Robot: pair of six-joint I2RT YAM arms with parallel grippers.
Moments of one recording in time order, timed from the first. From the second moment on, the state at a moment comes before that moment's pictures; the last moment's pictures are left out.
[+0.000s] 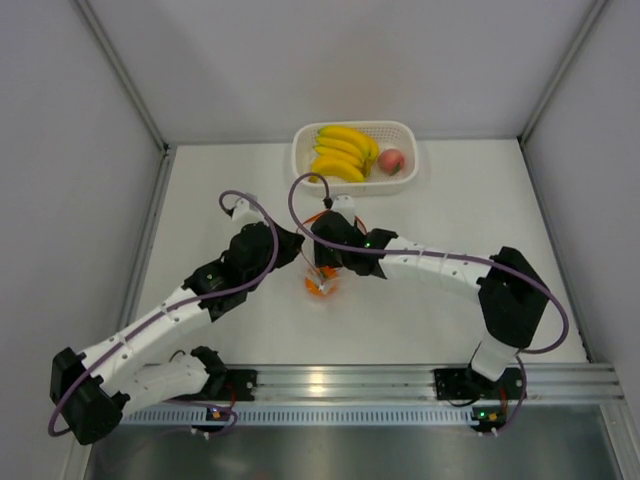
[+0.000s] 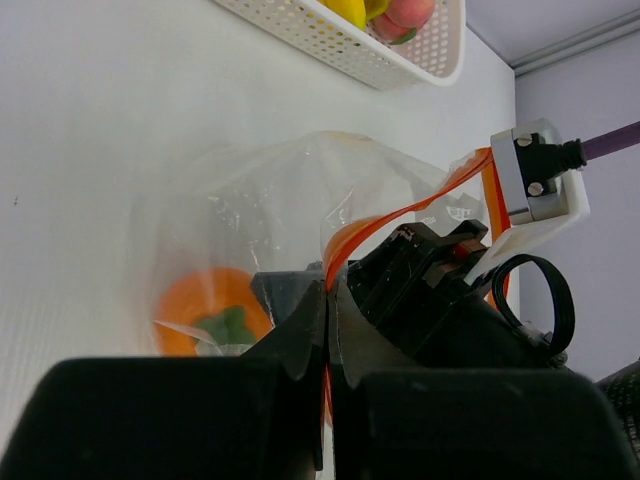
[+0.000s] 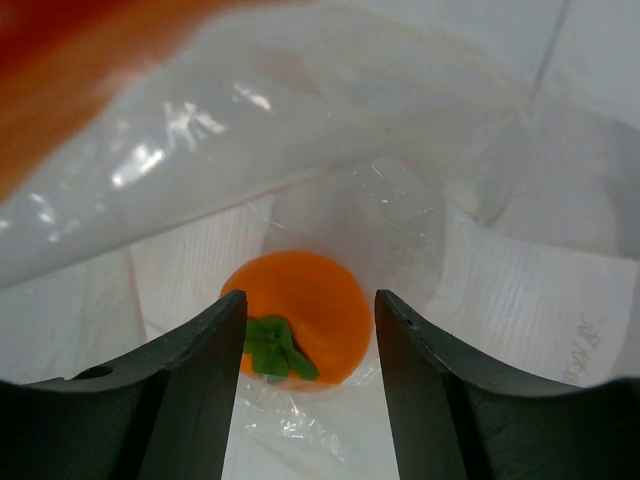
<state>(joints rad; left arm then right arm) -0.76 0.99 0.81 -0.23 -0.36 -1.00 0.98 1.69 1.27 -0.40 0.40 0.67</state>
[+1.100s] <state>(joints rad) -0.76 0.94 0.68 -0.23 -0.37 -0.98 1.01 1.92 1.21 -0.22 0.32 0.75</state>
